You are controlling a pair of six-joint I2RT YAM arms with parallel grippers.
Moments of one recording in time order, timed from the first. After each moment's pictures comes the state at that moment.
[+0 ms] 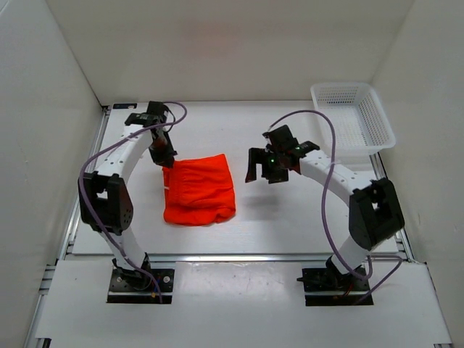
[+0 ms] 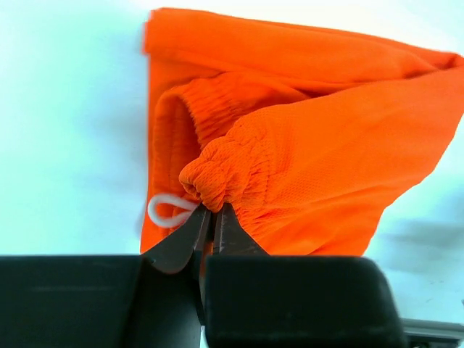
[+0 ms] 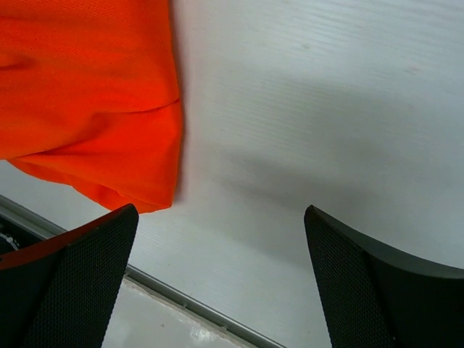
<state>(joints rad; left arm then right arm) -0.22 1.80 1.58 -1.05 -0.05 -0.51 0.53 1.59 1.18 -0.59 -0.21 0.46</state>
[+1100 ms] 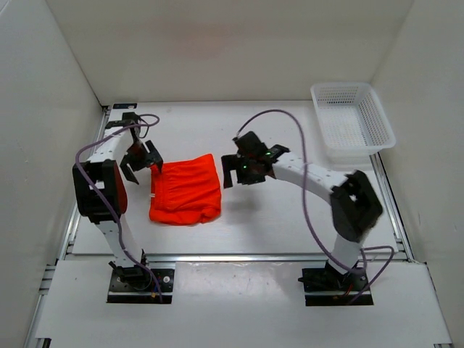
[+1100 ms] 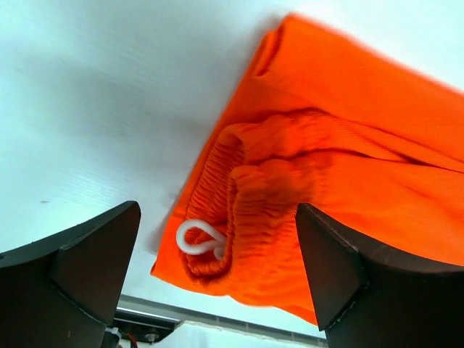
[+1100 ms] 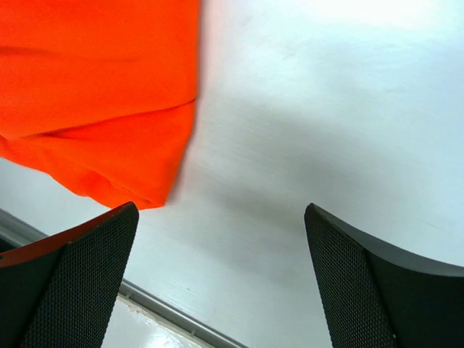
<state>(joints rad) 0.07 1.89 1.47 -1.01 -0.05 -0.47 0.77 1.83 1.37 -0.55 -0.11 0.47</state>
